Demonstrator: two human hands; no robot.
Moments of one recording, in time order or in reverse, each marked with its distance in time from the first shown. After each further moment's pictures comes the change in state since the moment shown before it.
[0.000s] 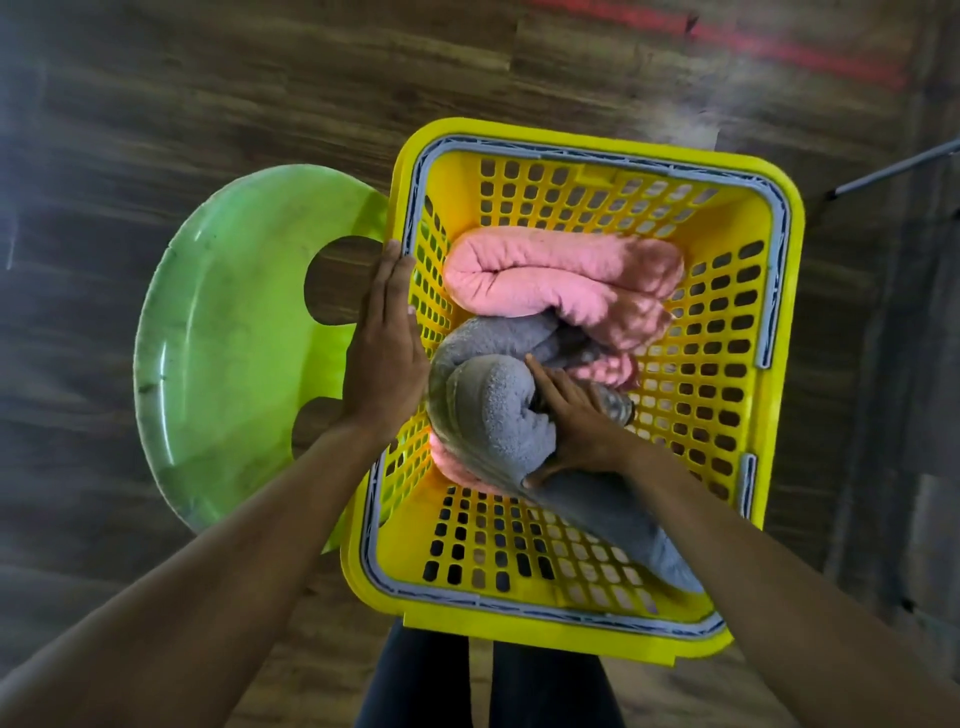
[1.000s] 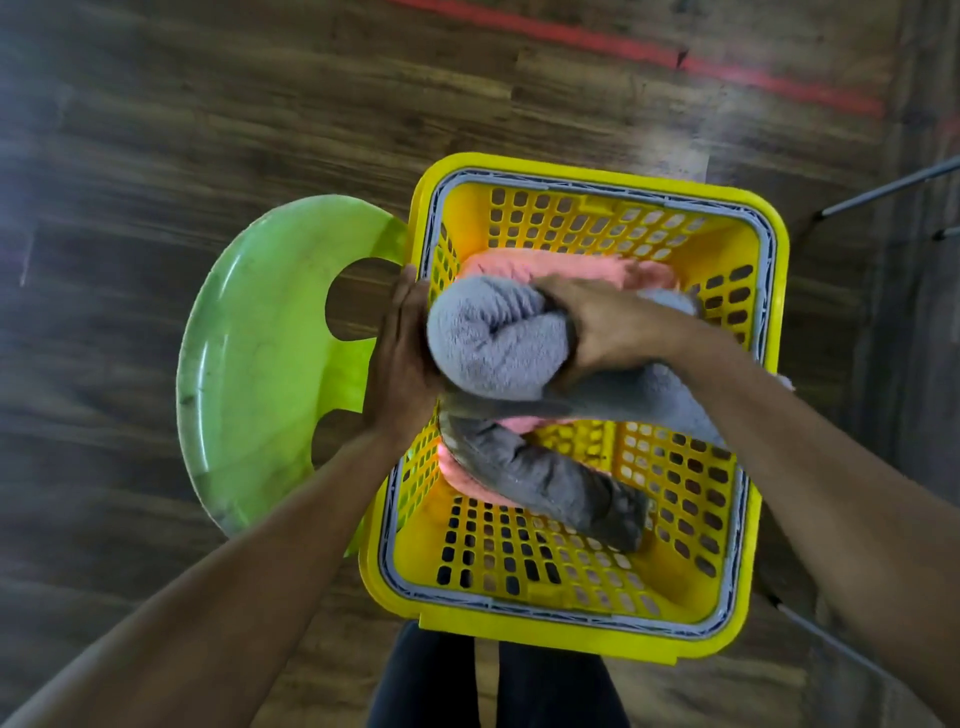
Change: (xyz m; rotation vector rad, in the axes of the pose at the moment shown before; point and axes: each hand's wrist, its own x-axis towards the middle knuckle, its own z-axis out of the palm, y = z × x) left_hand -0.002 -0.010 -0.005 -0.182 -0.026 0.025; right_hand 0.010 -0.082 -0.154 -0.197 0.021 0.048
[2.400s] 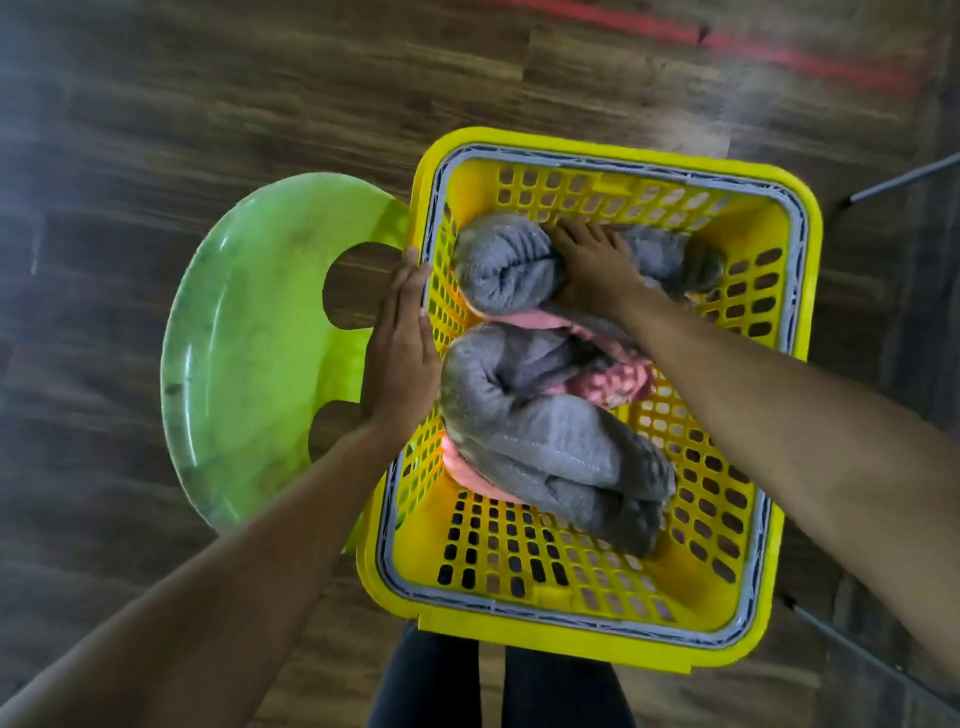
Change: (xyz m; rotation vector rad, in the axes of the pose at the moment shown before) left_hand 0.003 0.001 0.006 0.079 0.082 0.004; right_hand 0.093 0.057 0.037 -0.201 0.415 0.012
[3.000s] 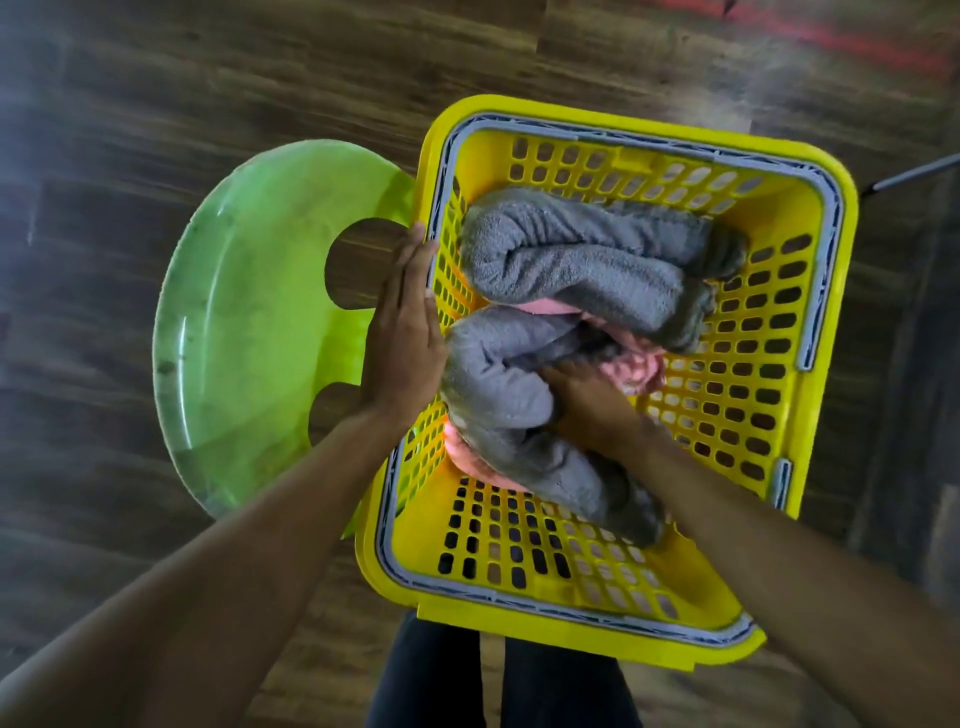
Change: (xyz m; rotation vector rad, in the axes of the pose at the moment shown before) left_hand 0.001 -0.001 0.001 0.008 -0.013 -0.005; right_hand -0.118 -0.031 0.096 0.167 -0.256 -0.047
